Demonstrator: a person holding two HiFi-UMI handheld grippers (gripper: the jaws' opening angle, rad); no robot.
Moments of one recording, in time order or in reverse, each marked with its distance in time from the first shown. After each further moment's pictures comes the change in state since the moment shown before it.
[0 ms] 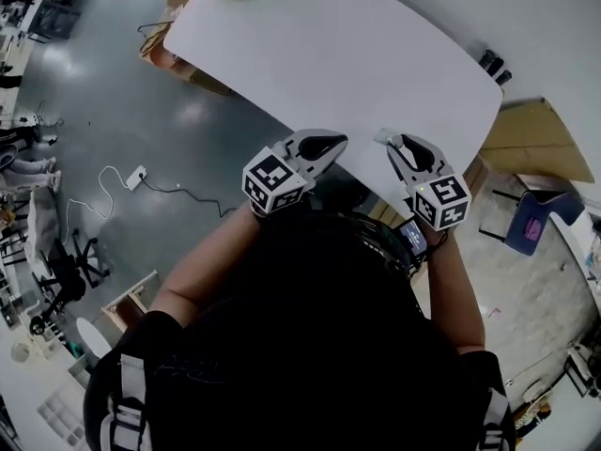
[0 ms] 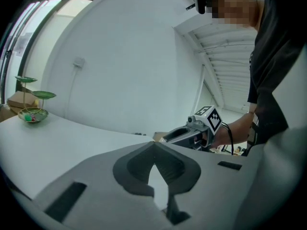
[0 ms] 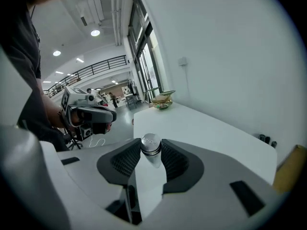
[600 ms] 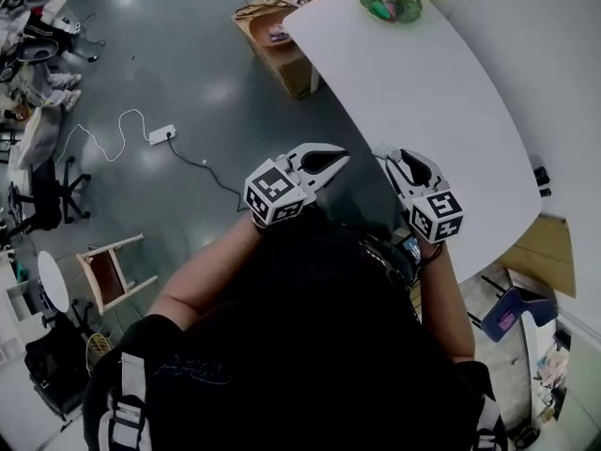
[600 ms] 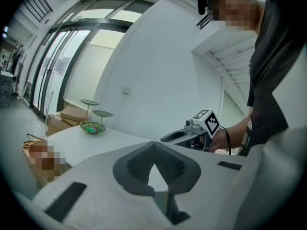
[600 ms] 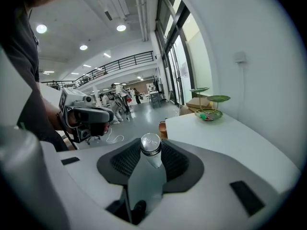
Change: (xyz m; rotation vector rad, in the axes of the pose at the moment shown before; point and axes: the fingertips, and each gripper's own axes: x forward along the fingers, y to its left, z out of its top) left arm -0.284 0.130 -0.007 -0.054 -0.166 0.295; right arm 0.215 0.225 0.095 -0.189 0.029 0.258
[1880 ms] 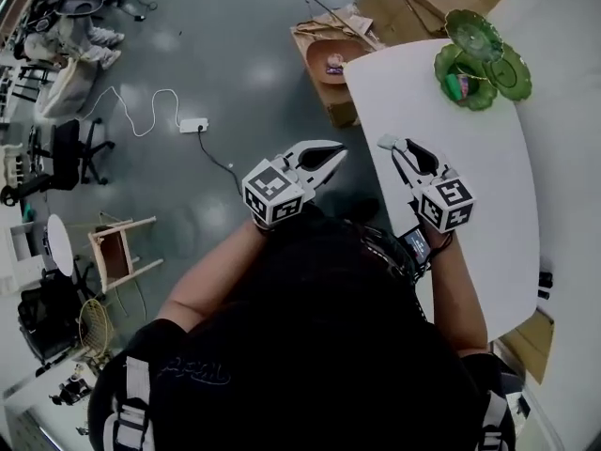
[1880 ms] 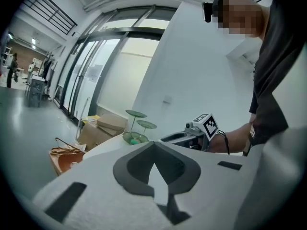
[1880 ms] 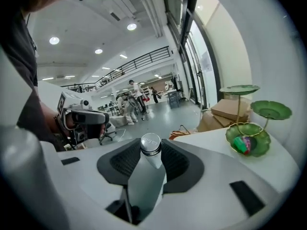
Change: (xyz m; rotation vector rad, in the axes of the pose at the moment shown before) left arm -0.025 0.271 0.068 -0.103 -0.070 0.310; right arm 0.265 -0.074 0.143 -0.071 0.025 0.277
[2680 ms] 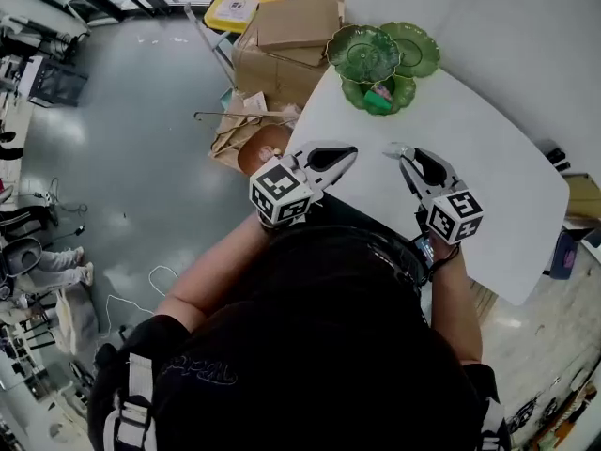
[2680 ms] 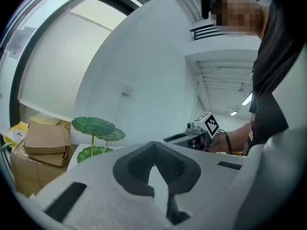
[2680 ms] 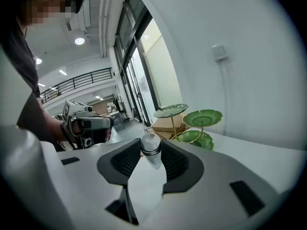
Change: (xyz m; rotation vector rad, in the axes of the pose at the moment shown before) left arm 0.202 0.057 0.100 0.196 0.197 -0.780; right arm -0.050 -0.137 0.063 0.349 -0.266 -0.691
